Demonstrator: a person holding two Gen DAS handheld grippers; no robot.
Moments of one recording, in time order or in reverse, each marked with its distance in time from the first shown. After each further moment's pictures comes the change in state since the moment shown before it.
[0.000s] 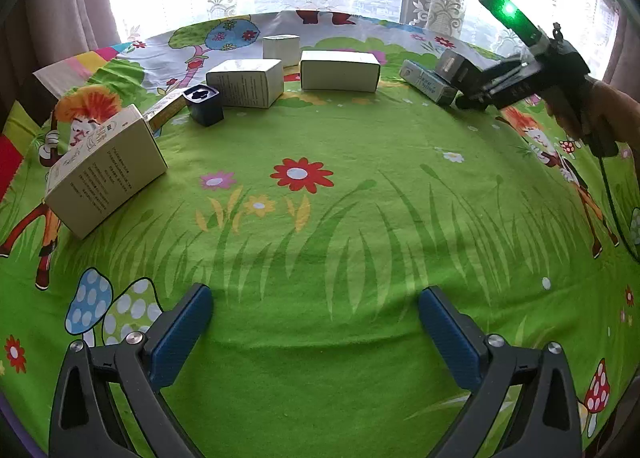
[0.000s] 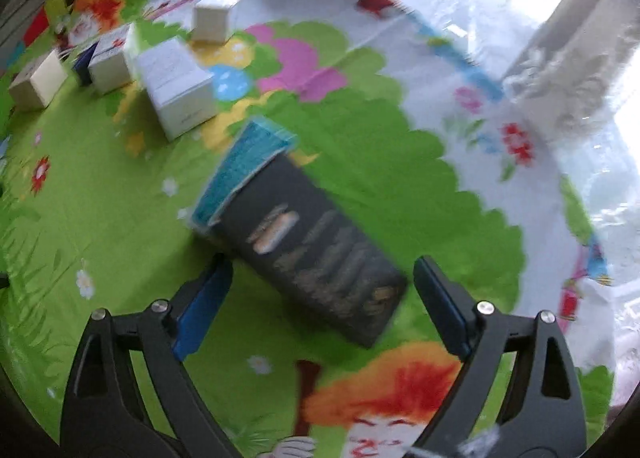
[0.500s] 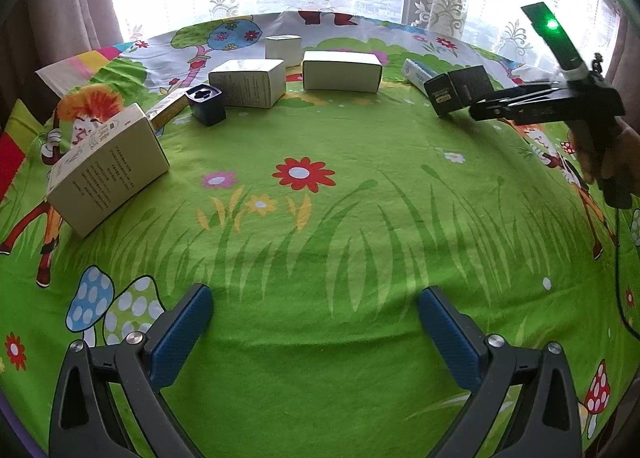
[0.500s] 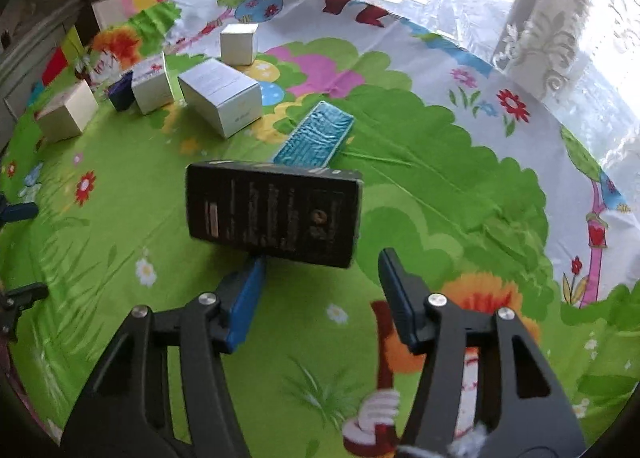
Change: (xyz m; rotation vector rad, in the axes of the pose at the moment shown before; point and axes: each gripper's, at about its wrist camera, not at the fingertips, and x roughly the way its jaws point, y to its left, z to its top) left arm 0.000 0.000 0.000 -0.005 -0.001 0.004; right arm -0.030 0.025 -0.035 0.135 -0.124 0.008
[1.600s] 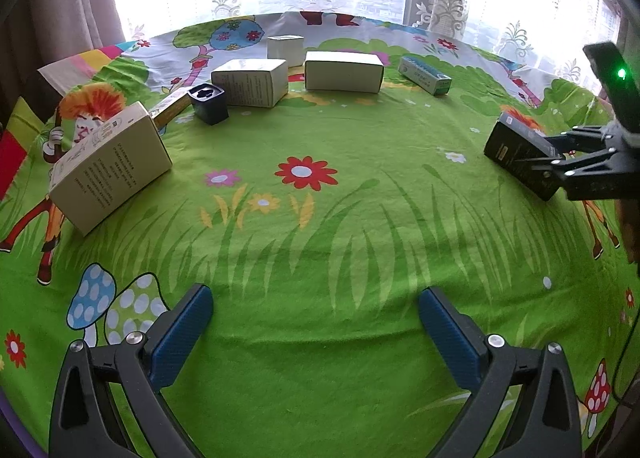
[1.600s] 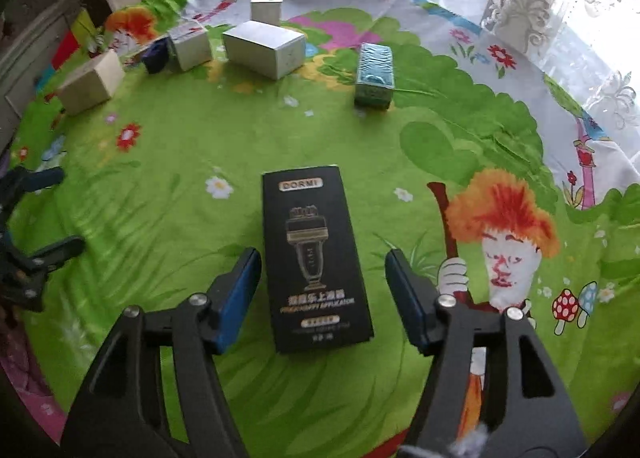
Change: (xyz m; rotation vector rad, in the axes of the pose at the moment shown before) left arm -0.002 0.000 0.000 -0.004 -0.002 0.000; right arm -0.032 0.040 -0.058 0.088 0.053 -0.018
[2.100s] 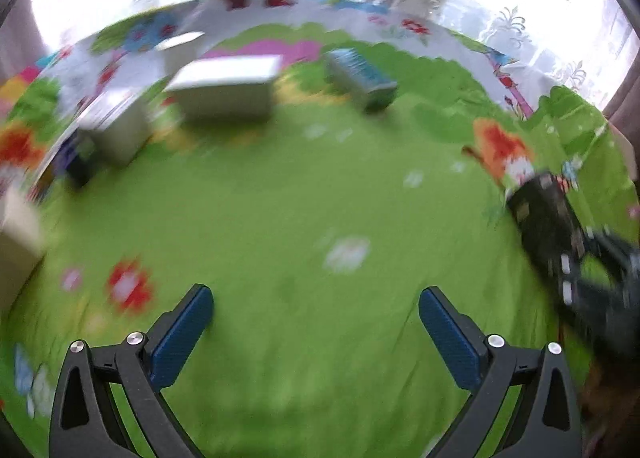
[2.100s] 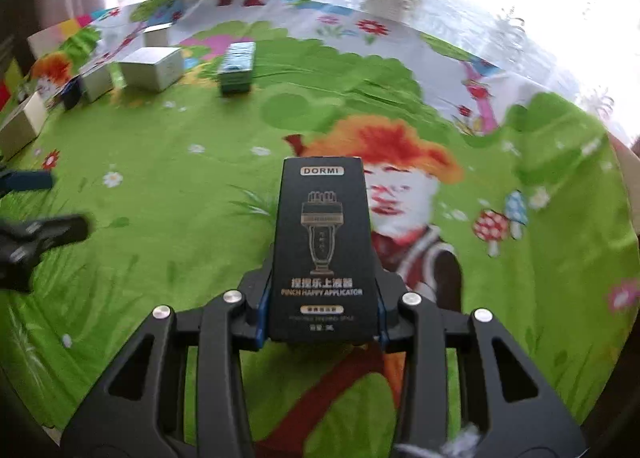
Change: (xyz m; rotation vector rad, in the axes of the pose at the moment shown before) left arm 0.065 -0.094 0.095 -0.008 0.127 -0.081; right arm -0.022 -0.050 -0.051 0.230 -0.072 -0.237
